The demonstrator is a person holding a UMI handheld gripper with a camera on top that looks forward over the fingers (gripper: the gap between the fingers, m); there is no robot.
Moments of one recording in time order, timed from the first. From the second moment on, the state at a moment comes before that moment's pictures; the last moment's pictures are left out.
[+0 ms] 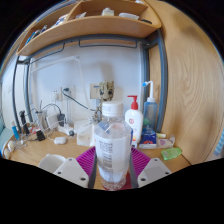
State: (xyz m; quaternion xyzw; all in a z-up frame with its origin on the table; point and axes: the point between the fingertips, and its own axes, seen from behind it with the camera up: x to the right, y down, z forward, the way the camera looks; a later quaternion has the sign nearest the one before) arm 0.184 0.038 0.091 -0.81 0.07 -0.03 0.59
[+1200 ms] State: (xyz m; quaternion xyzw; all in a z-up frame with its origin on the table) arm 0.164 -0.130 0.199 -0.86 0.06 0.07 0.50
